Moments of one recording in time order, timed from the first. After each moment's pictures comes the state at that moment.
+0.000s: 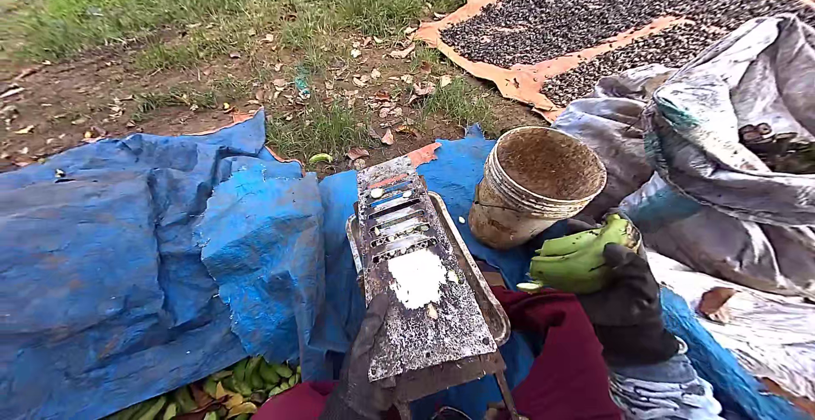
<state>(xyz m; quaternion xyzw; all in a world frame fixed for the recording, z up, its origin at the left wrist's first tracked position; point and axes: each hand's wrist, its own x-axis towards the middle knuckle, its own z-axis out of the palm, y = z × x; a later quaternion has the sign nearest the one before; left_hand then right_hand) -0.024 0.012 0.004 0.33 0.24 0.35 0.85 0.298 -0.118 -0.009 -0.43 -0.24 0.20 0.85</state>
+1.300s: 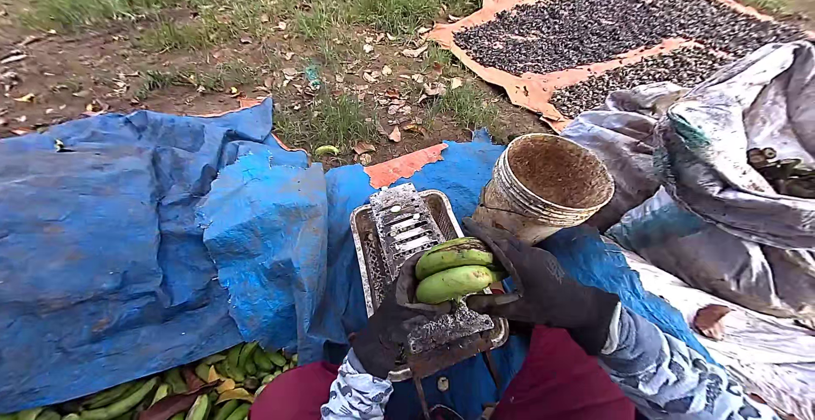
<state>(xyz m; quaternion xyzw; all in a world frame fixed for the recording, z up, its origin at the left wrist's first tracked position) 0.009 0.052 -0.020 0.56 0.11 0.28 0.78 0.234 -0.058 0.051 -0.64 -0.71 0.08 0.30</state>
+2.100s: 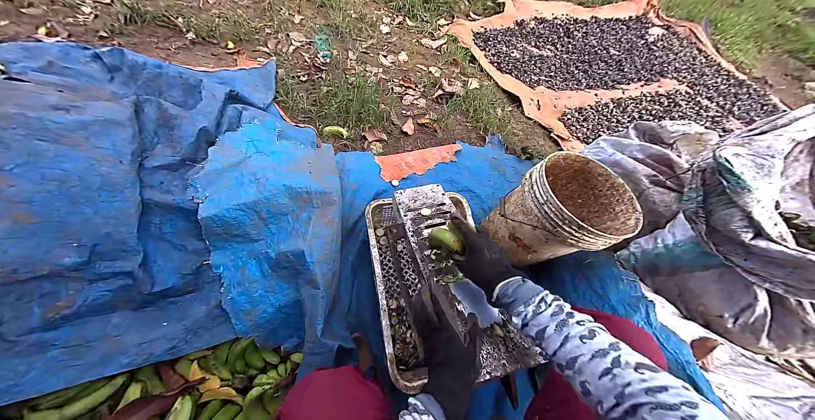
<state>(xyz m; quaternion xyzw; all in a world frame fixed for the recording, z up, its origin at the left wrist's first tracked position) 0.019 0.024 -0.085 0.71 0.55 0.13 0.43 0.162 0.111 -0.012 -0.85 -0.47 0.21 0.02</state>
